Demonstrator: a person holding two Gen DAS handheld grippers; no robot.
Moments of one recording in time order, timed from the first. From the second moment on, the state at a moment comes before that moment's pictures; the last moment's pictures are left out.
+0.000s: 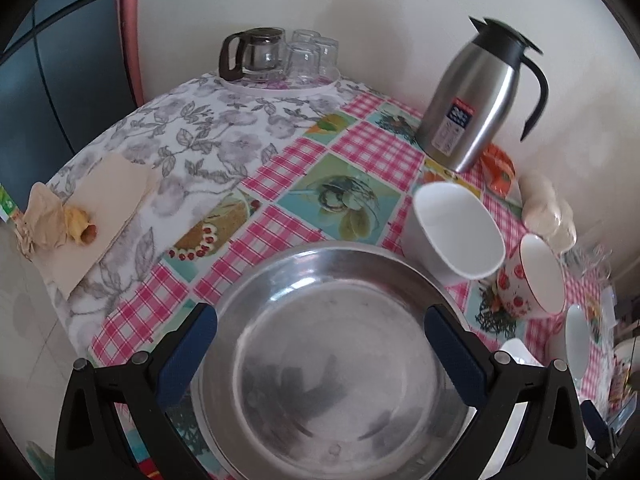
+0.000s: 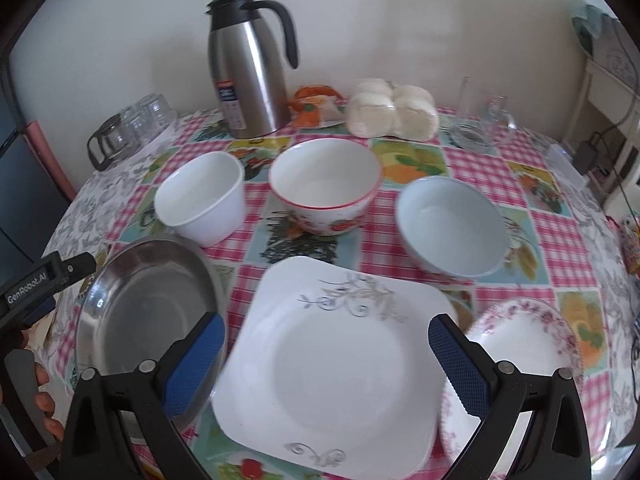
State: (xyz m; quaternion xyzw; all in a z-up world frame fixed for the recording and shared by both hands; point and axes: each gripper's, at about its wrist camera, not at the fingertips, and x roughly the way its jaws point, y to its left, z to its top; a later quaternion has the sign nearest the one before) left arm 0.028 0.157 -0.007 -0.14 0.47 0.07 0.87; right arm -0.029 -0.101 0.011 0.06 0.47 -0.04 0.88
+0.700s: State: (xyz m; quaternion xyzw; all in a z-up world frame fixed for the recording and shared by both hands) left arm 0.027 0.194 -0.043 -0.13 0.51 0.05 0.85; right arm 0.015 -0.041 -0.028 0.04 0.51 0.06 0.86
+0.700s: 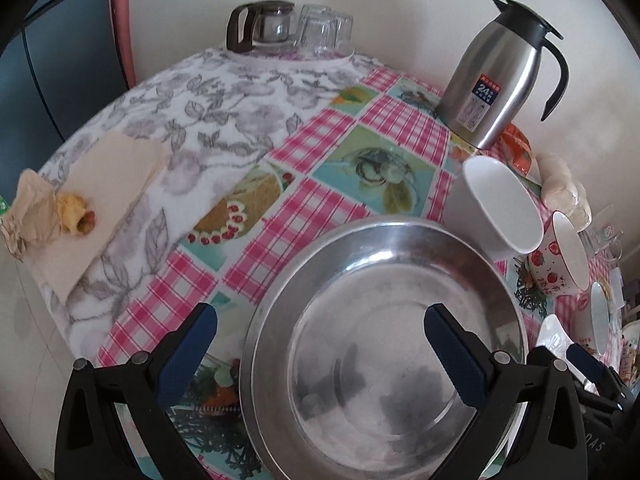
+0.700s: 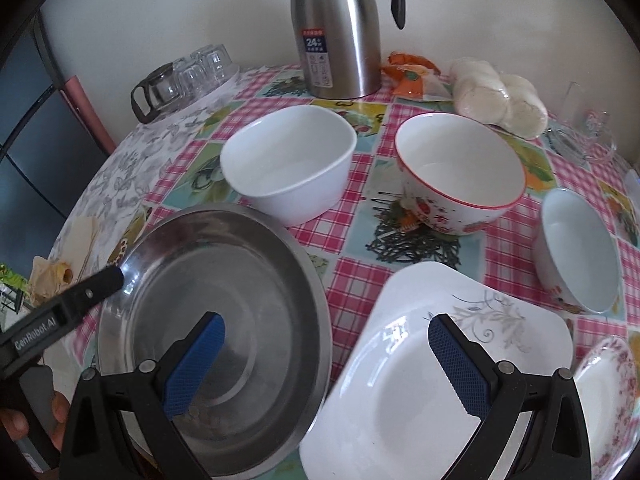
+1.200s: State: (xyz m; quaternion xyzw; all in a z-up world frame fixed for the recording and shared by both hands) left arm 0.028 0.208 -0.068 -0.19 0.55 0.05 0.81; right arm 0.027 -0.030 -0.037 0.04 0.53 0.07 0.85
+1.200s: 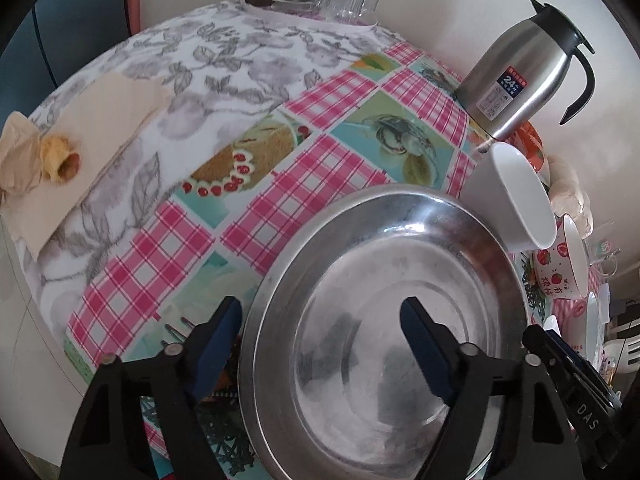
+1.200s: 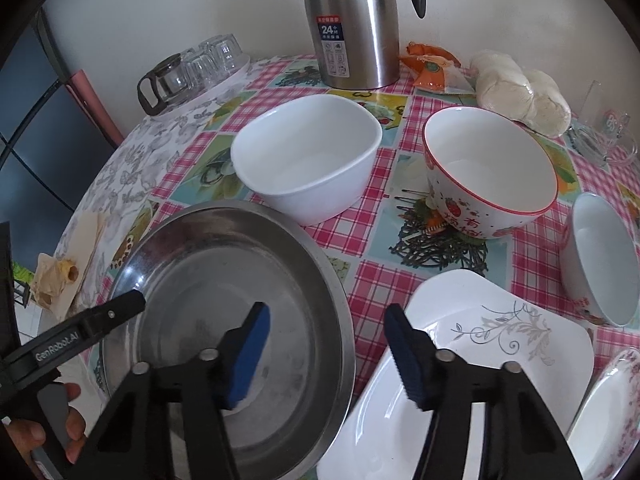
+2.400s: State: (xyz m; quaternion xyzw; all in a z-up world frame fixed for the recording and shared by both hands) left arm -0.002 0.234 -0.070 -0.22 0.54 0.09 0.80; right arm 0.023 -0.025 -0.044 0.03 0.54 0.10 0.84
